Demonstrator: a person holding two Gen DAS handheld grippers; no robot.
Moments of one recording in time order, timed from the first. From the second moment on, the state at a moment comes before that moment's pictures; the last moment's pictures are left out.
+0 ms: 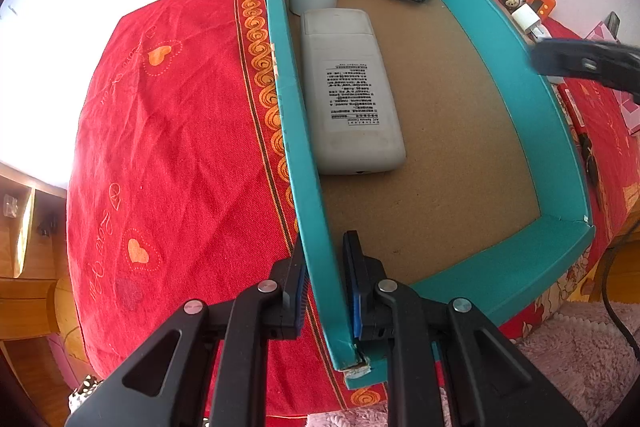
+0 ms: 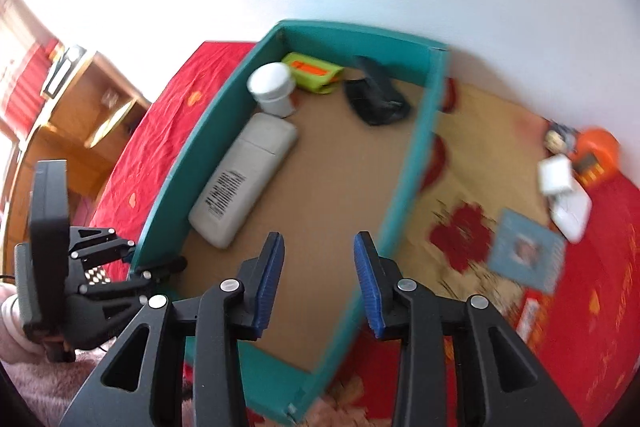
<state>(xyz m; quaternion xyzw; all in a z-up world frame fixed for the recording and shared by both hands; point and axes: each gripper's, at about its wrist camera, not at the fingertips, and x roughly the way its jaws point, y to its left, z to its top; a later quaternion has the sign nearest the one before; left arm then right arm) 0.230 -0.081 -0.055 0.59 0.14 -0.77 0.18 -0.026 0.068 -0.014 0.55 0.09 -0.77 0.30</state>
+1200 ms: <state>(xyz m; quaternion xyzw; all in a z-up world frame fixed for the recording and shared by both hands) 0.240 -0.086 -0.044 0.60 0.15 -0.76 0.20 0.006 0.214 -0.081 0.62 0.07 -0.77 0.14</state>
